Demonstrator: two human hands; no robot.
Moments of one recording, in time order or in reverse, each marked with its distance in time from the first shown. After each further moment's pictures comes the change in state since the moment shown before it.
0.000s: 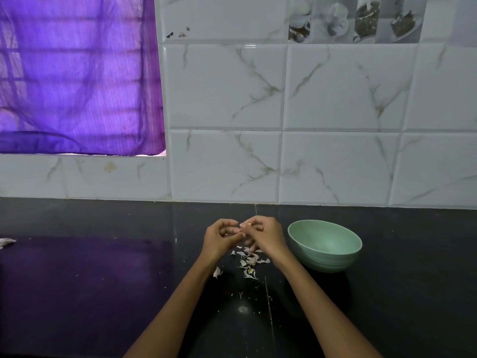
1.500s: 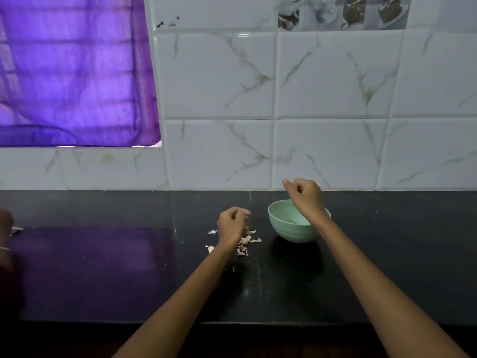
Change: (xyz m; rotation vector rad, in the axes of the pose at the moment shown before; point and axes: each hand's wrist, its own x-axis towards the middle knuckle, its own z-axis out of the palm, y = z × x) left_hand -0.027 0.020 0.055 0.057 0.185 -0.075; right_hand 0.000 -0.019 -0.098 -0.281 0.352 -0.145
